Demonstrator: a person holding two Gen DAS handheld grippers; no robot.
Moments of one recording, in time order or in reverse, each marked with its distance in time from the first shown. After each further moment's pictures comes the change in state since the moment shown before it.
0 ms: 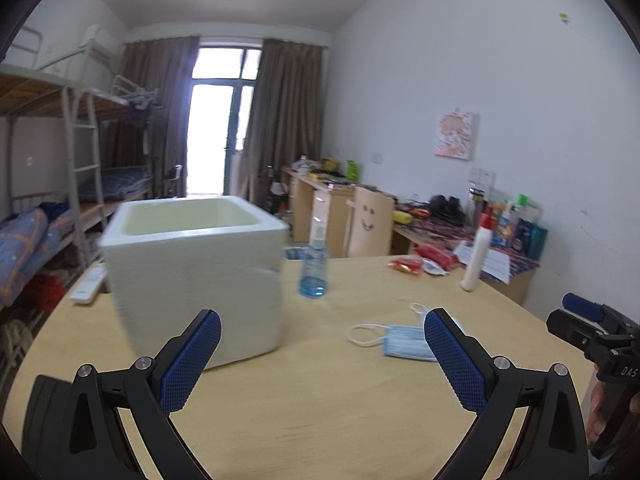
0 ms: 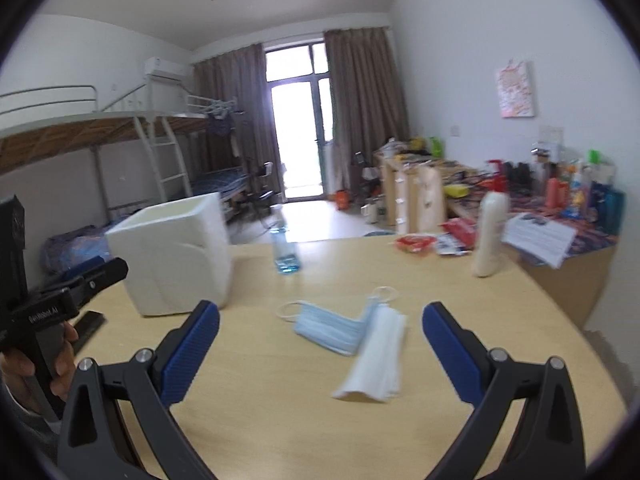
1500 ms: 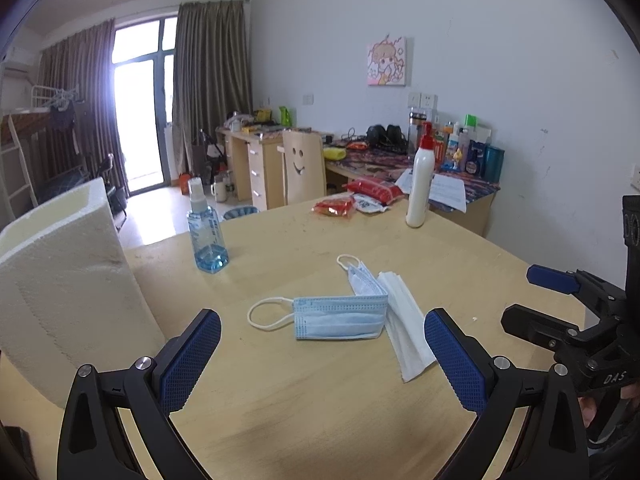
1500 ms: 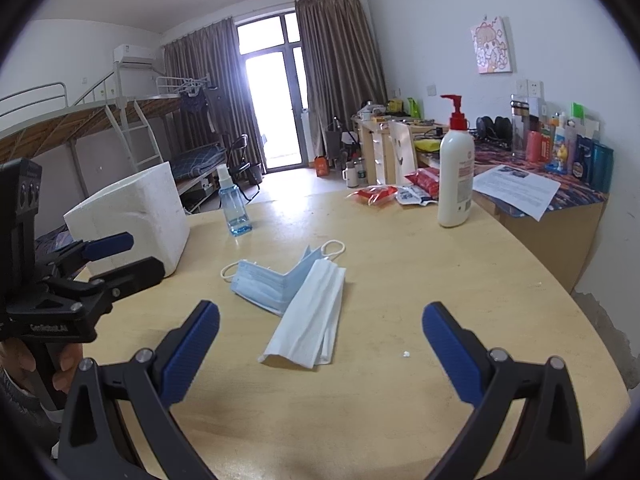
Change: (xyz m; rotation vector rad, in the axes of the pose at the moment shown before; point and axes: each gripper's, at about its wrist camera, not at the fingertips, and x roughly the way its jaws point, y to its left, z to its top) left arm 0.081 -0.100 -0.010 0.201 0.208 -0.177; right arm 0.025 -0.052 -0.020 0.073 0.140 -0.019
